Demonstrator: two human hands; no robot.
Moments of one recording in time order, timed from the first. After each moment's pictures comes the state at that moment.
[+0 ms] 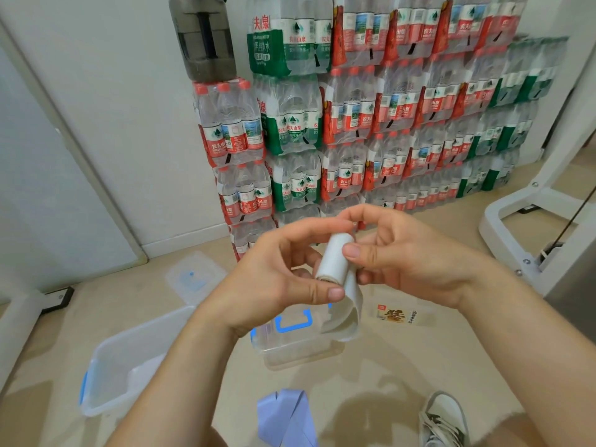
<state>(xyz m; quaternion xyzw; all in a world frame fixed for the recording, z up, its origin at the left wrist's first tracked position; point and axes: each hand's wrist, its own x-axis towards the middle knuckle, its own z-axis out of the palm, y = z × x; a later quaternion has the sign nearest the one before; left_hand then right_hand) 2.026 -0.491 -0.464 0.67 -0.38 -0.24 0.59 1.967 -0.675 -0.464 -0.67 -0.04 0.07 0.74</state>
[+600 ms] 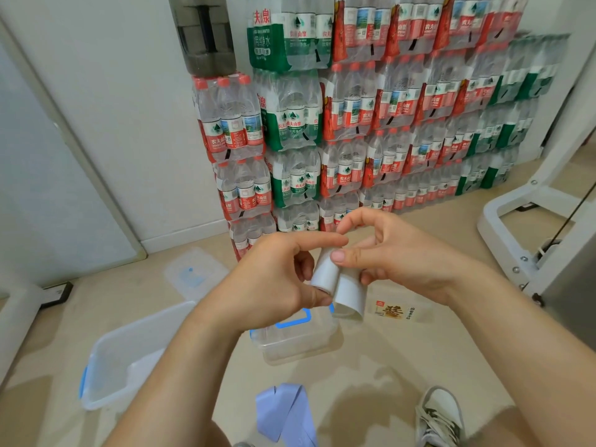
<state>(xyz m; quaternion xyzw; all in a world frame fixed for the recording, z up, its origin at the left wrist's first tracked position) 2.026 -0.491 -0.466 0.83 -0.37 -0.12 0.39 1.970 -0.669 -0.470 -0.76 0.06 0.04 0.64</state>
